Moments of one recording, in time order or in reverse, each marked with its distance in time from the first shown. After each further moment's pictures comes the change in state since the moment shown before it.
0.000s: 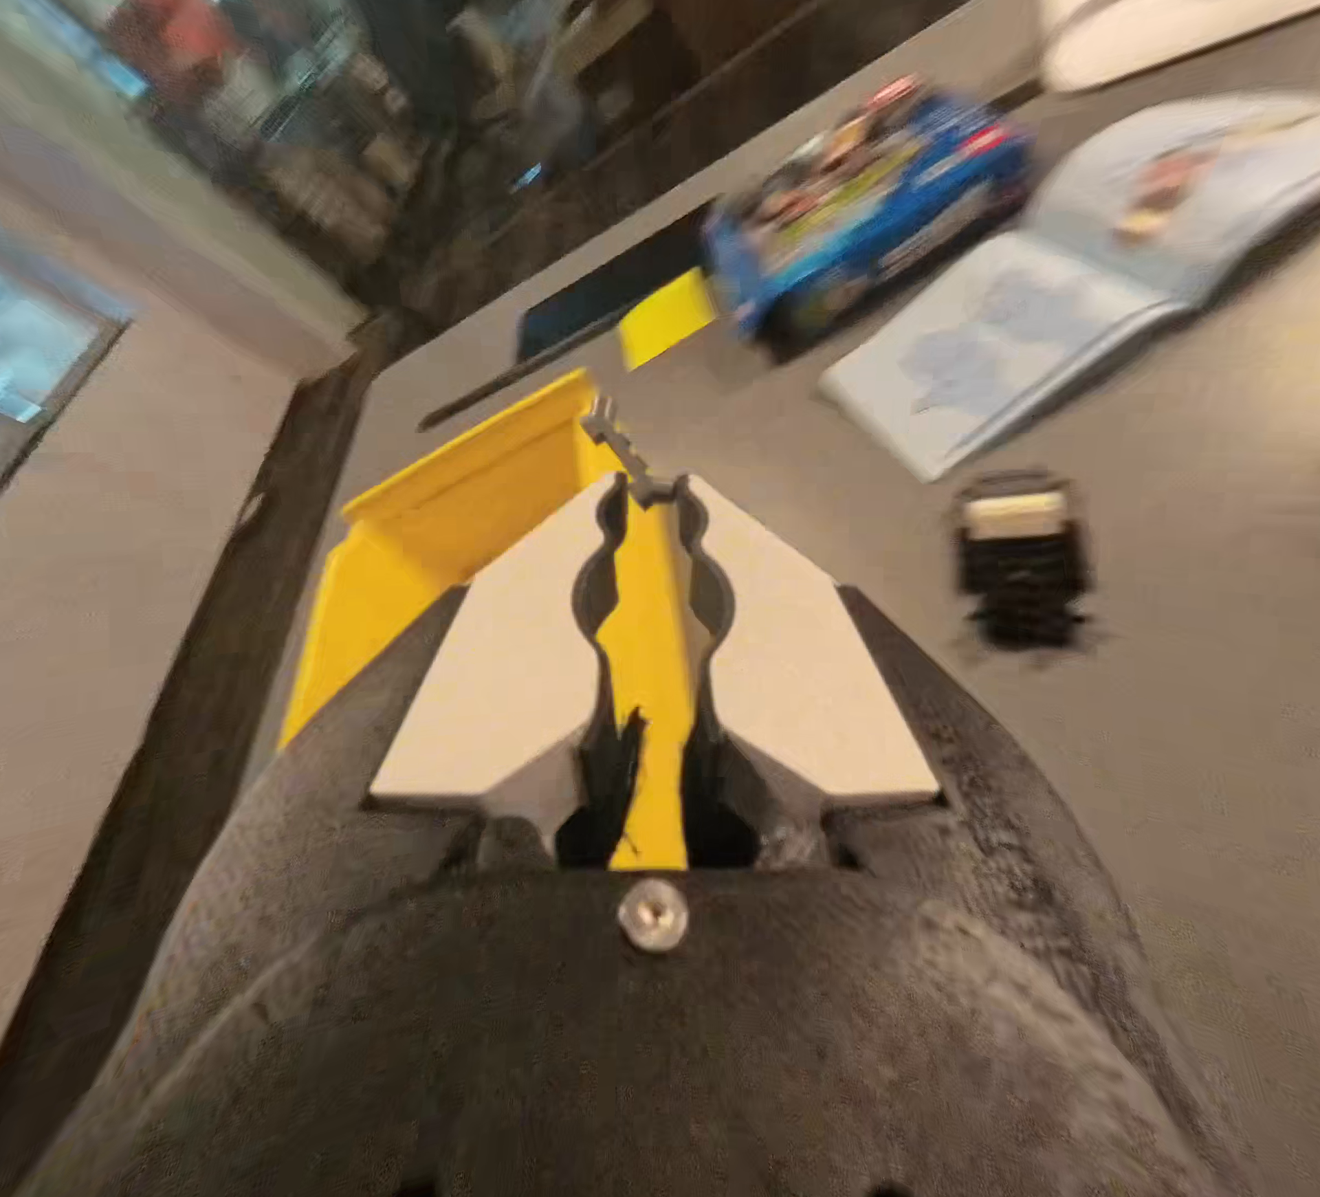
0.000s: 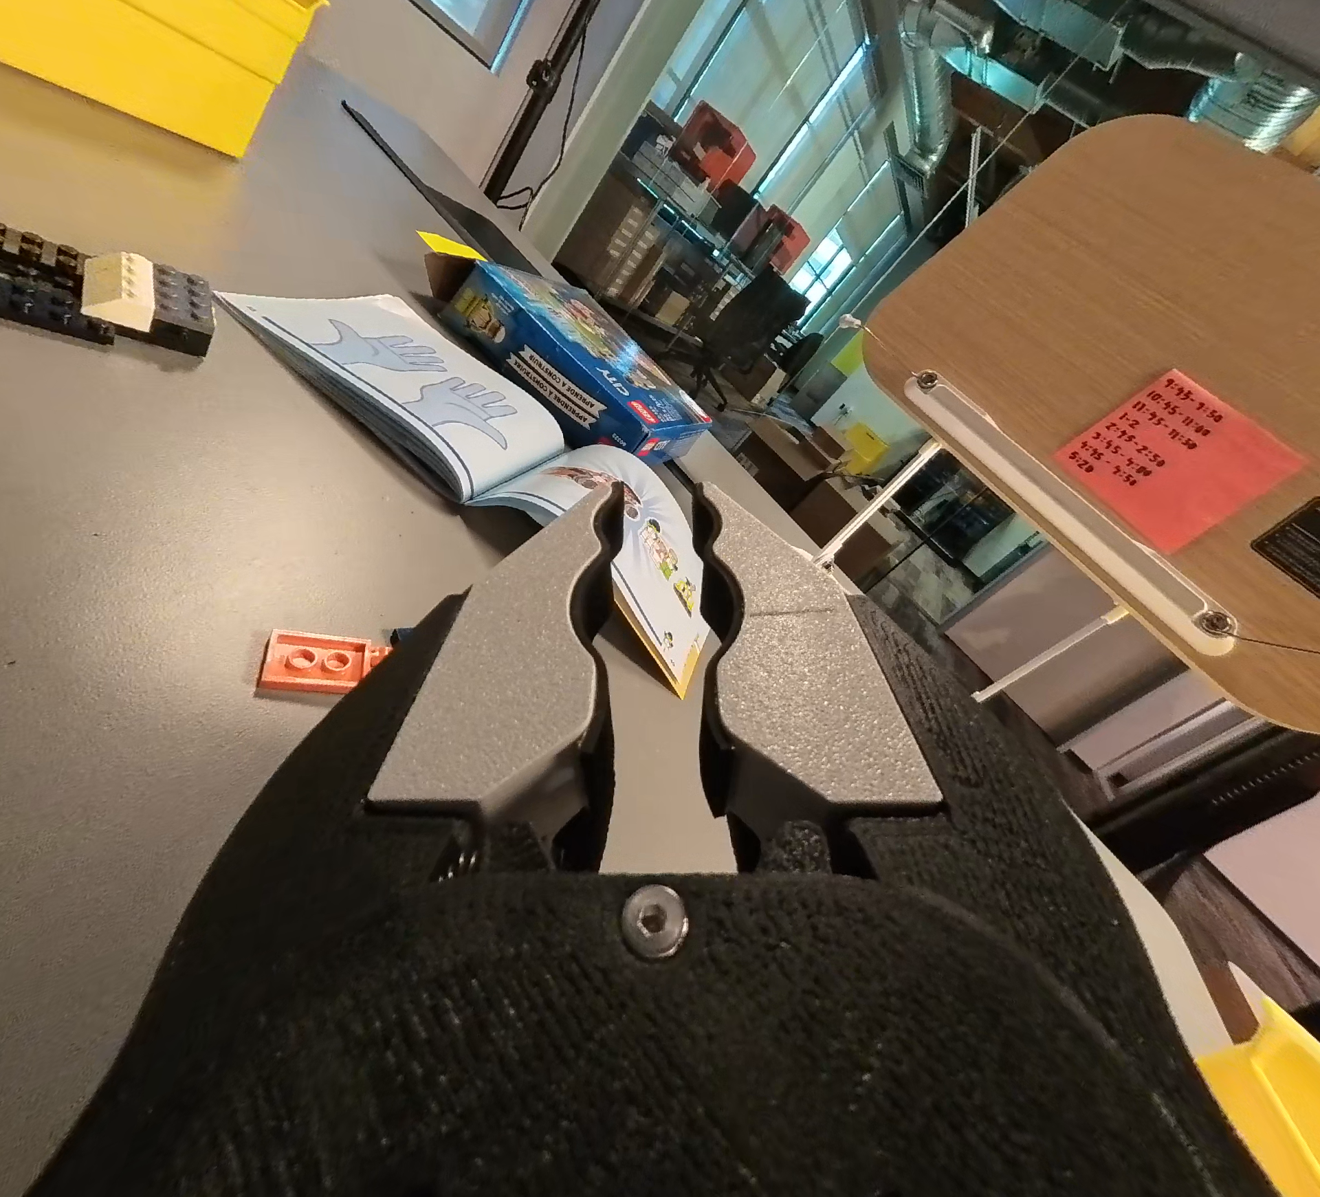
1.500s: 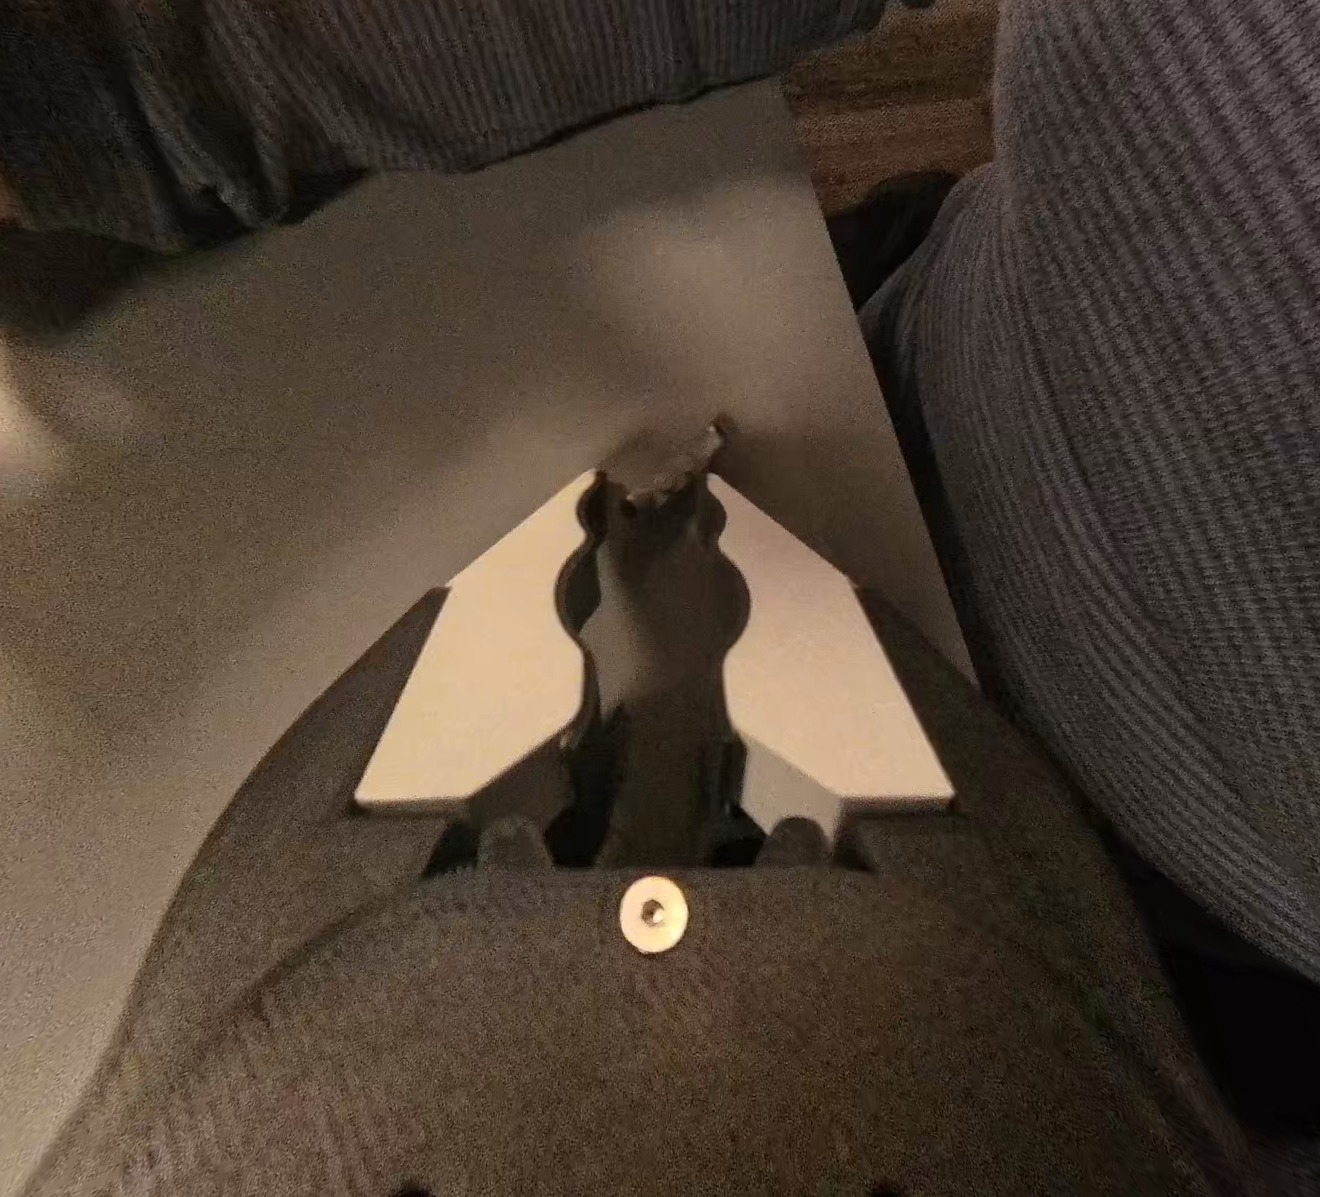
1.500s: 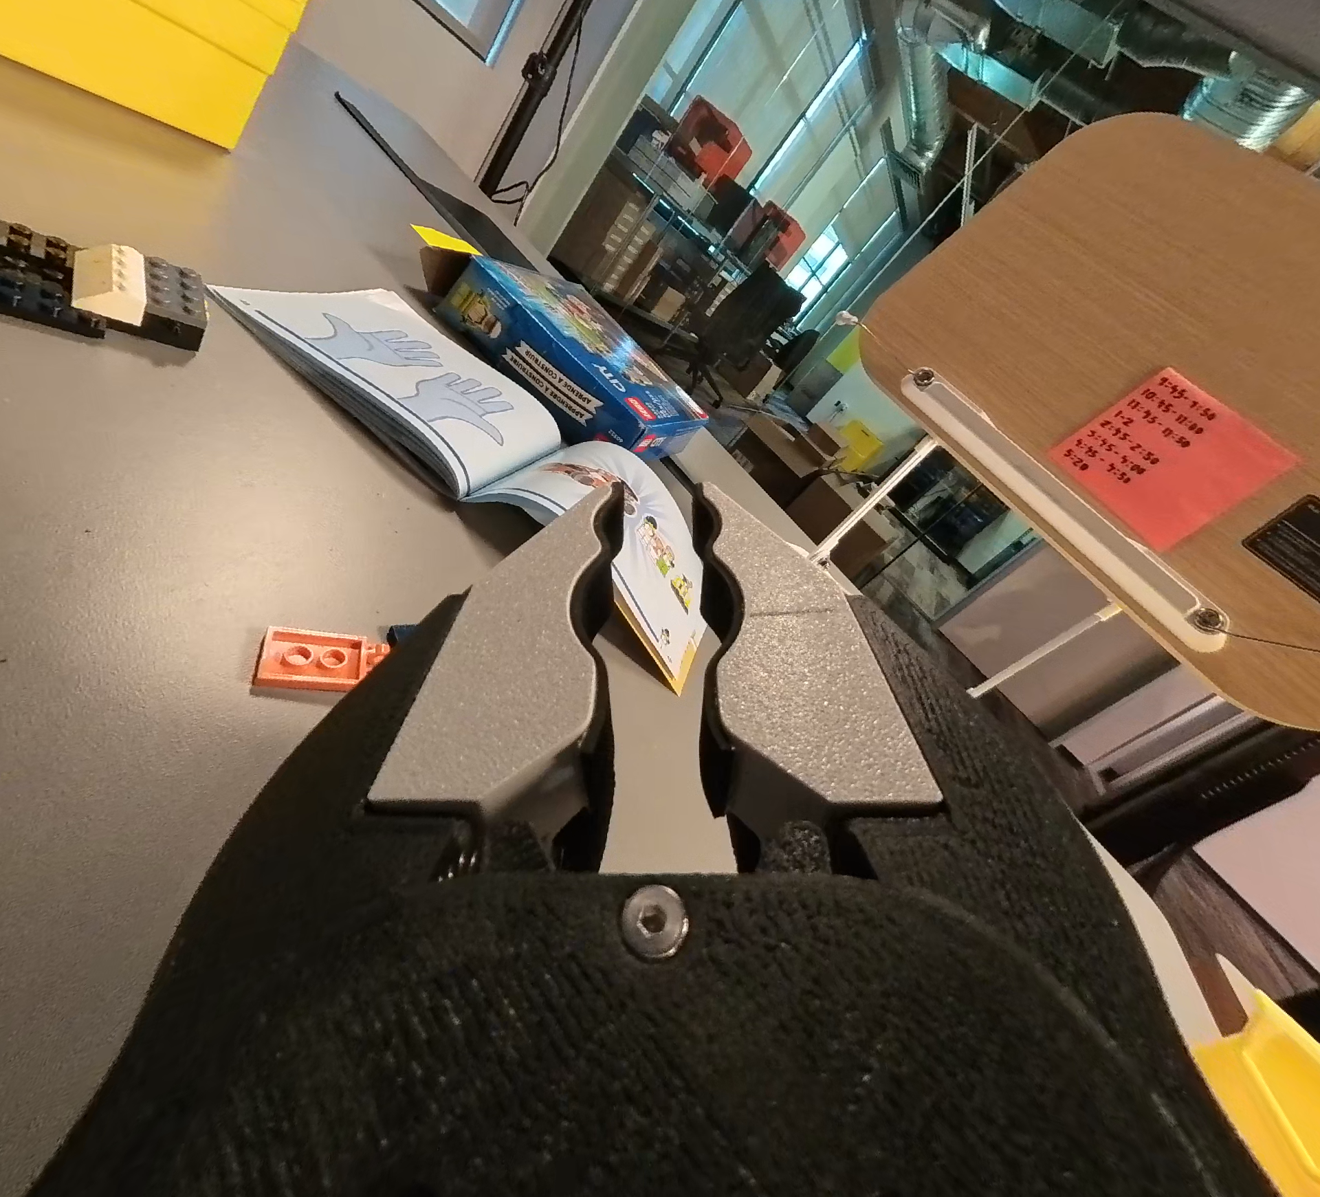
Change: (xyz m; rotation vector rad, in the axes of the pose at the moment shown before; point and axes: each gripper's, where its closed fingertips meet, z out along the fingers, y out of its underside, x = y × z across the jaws) left arm 0.320 0.066 -0.131 0.143 1.675 0.601; right arm 0.001 0.001 0.000 -0.006 0.006 -0.006
